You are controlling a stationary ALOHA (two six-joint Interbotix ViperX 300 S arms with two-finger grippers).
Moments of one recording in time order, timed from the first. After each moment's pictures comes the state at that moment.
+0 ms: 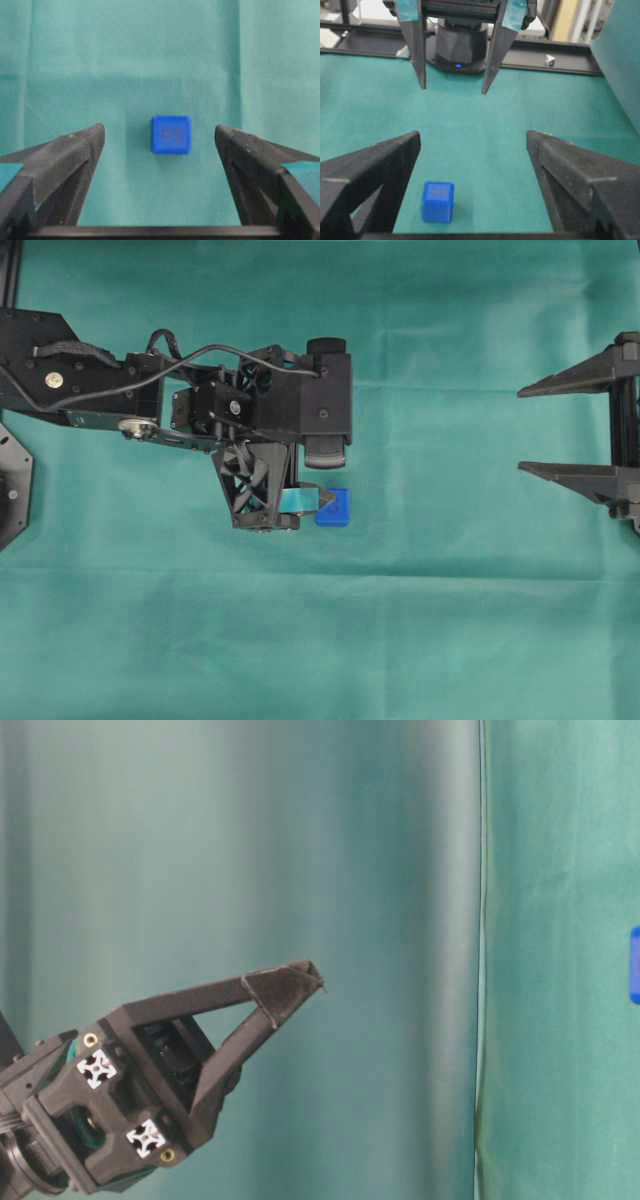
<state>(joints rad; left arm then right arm) 0.00 -0.08 0.25 0.00 0.66 0.01 -0.03 -0.92 1.15 0.00 -0.18 0.06</state>
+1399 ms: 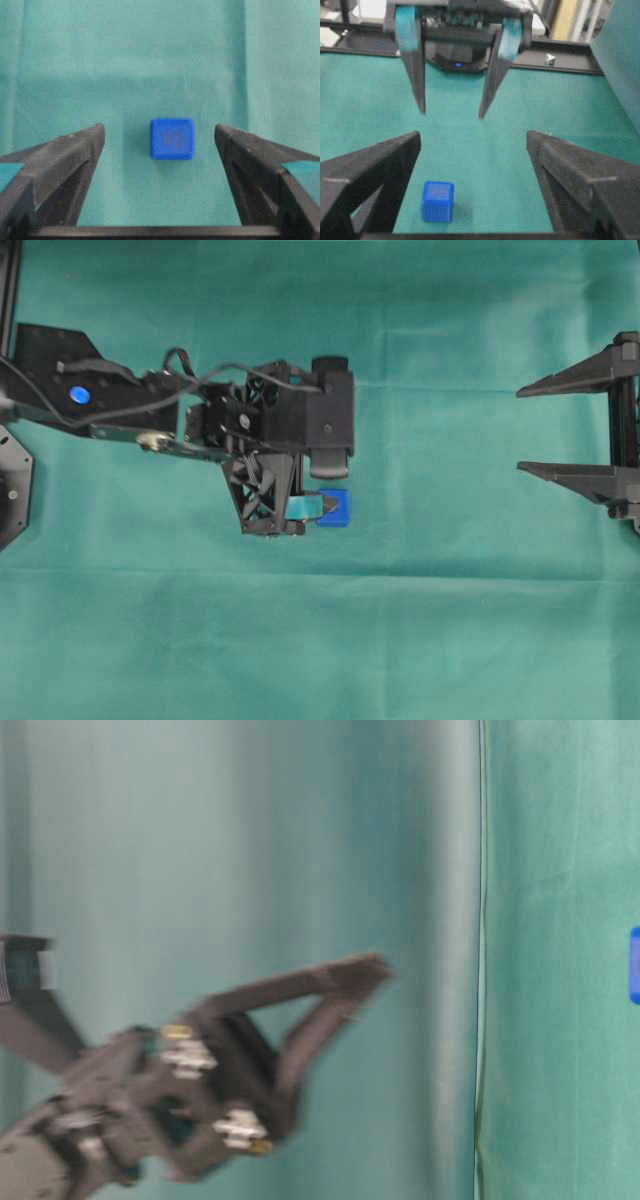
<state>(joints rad) 0.00 -0.03 0.33 0.00 0.54 0.01 -0.03 -0.92 1.14 0.00 -0.18 0.06</state>
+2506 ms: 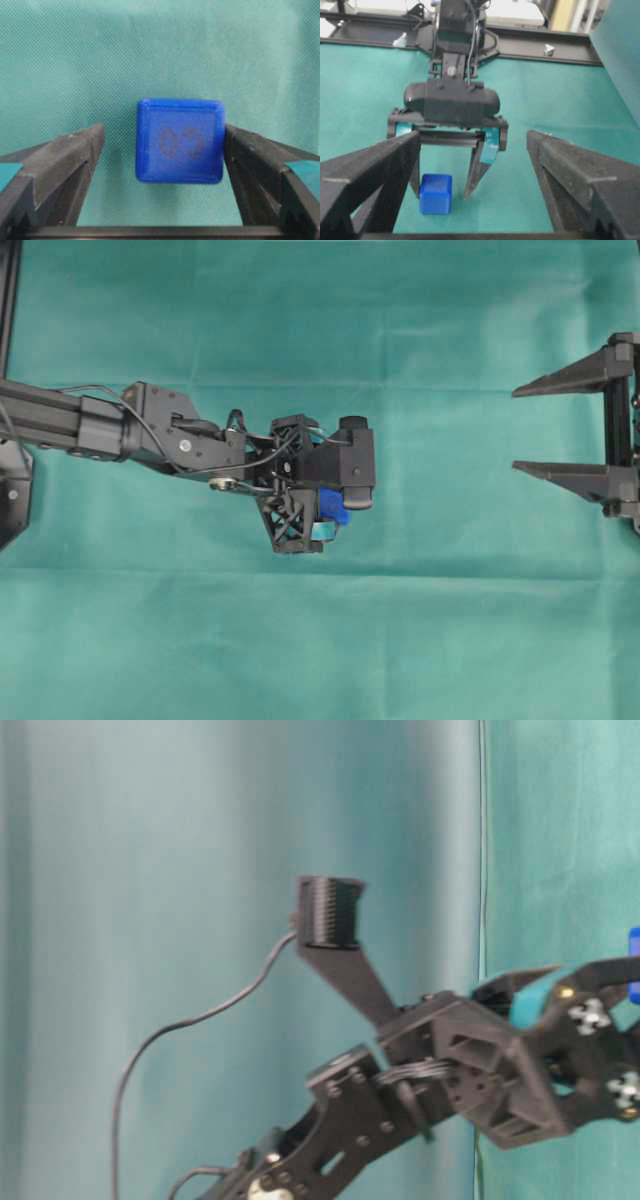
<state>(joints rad) 0.00 0.26 0.42 0.00 0.28 -0.04 -0.04 -0.90 1.14 0.00 -0.17 0.06</state>
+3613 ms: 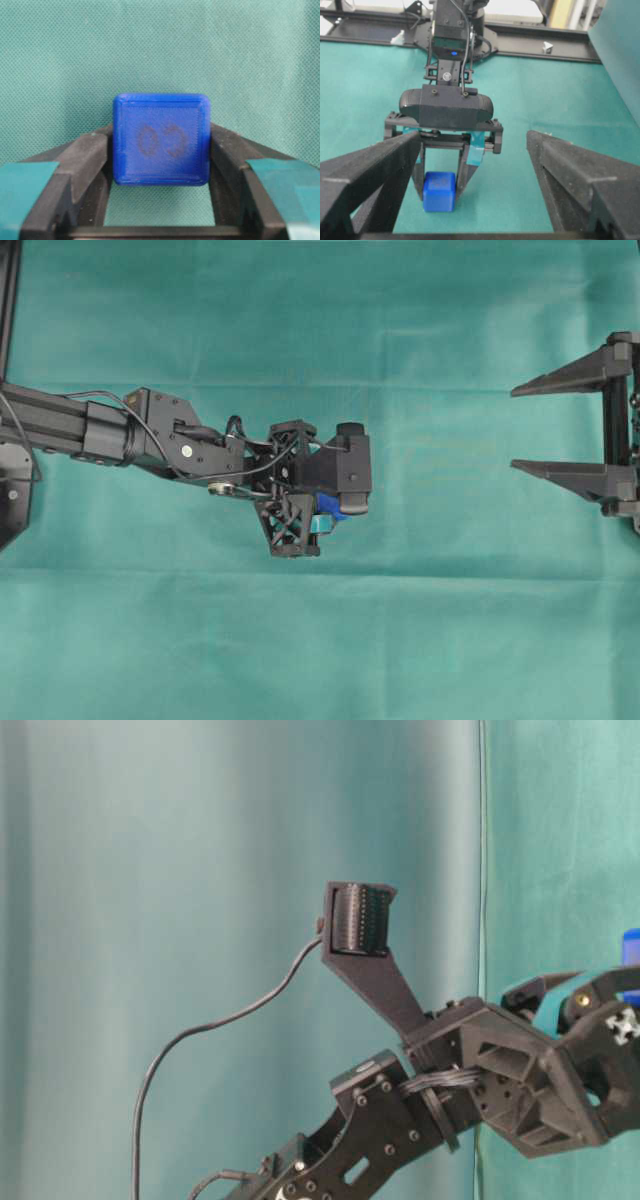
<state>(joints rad) -0.01 0.28 0.44 0.00 0.25 -0.04 -0.04 -0.90 1.14 0.00 -0.17 0.06</state>
